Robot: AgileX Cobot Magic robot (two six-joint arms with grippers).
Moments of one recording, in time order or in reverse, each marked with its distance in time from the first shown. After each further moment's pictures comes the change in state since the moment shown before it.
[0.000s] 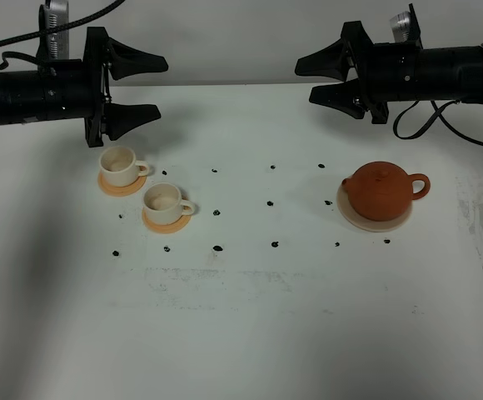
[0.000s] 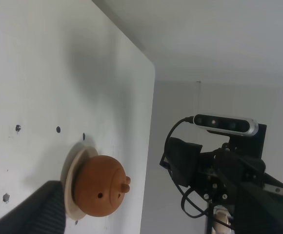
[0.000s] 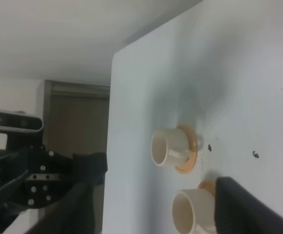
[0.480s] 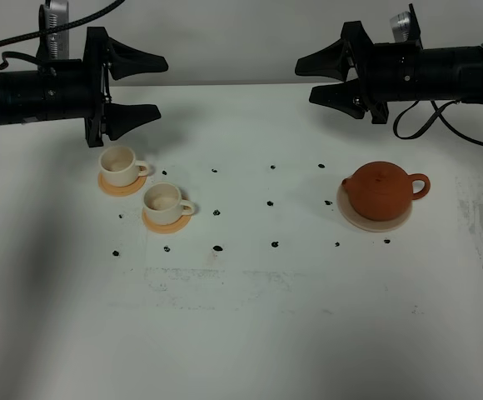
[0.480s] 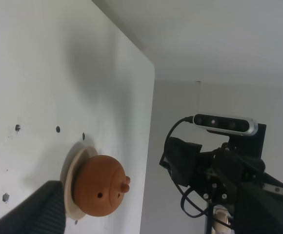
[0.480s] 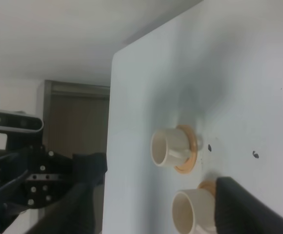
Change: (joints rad) left arm 0.000 0.000 0.000 0.000 0.001 0.000; right arm 0.000 0.000 0.000 0.000 0.000 0.000
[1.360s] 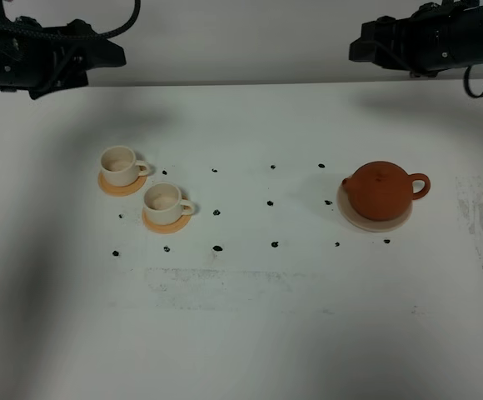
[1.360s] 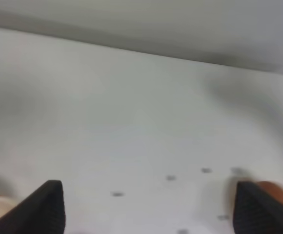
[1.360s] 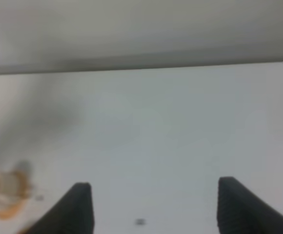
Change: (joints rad) left arm 0.000 -0.277 0.000 0.555 -0.332 0.072; right arm 0.000 -0.204 0.000 -0.626 -0.376 0.080
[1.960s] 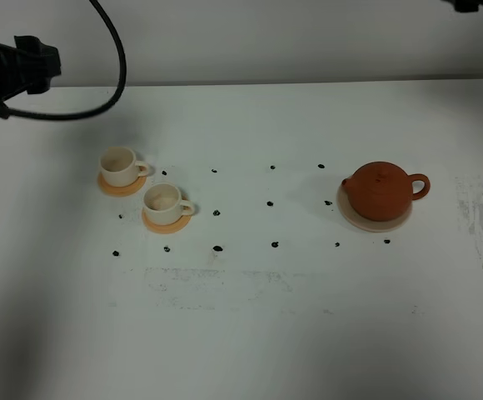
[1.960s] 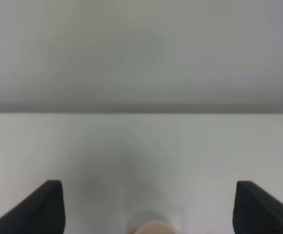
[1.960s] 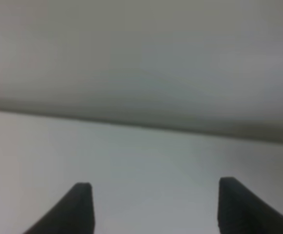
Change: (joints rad) left arm -0.110 -0.381 0.425 0.304 -0.603 -0.060; right arm 0.000 -0.289 0.000 -0.678 -0.040 0.395
